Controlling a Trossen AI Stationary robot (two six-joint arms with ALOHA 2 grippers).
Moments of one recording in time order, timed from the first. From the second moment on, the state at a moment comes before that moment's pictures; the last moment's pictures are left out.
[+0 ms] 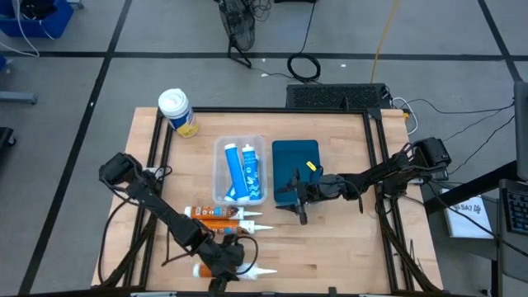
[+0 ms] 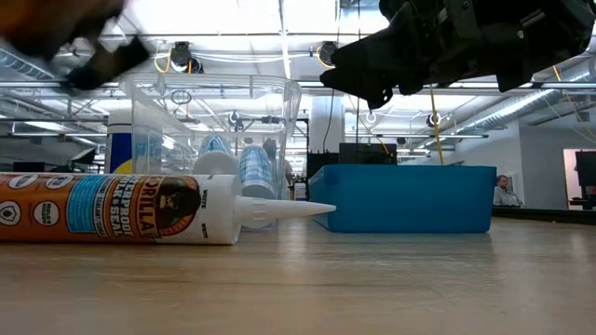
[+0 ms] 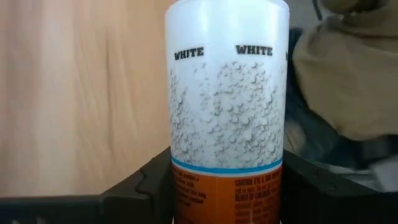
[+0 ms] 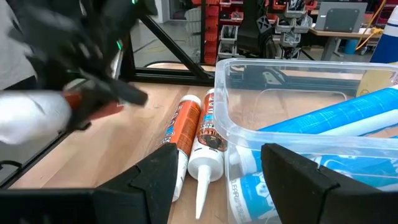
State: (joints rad) left arm -0.69 1.78 1.10 -0.07 -0.01 -0.60; right arm 0.20 1.57 0.57 0.87 0.05 0.03
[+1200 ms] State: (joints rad) left arm -0.19 1.47 1.18 0.14 0.07 0.42; right arm 0.20 1.53 0.55 0.73 0.28 -0.09
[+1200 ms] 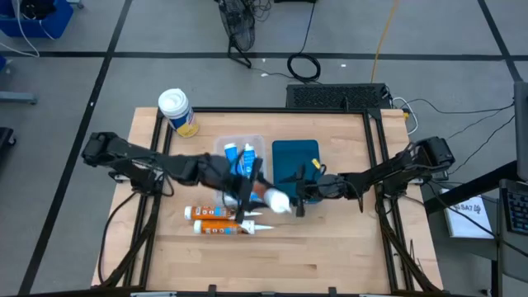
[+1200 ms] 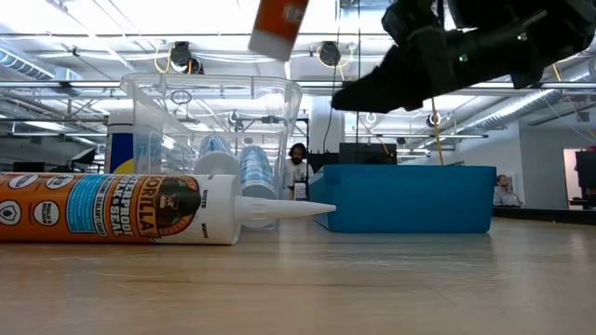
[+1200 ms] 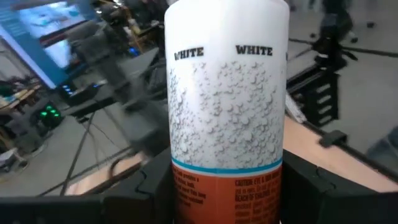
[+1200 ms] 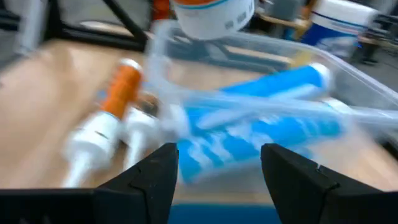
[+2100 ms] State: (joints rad) left arm 0.09 1.52 0.84 0.93 0.32 0.10; right arm 0.09 1.30 0.38 1.03 0.29 -0.10
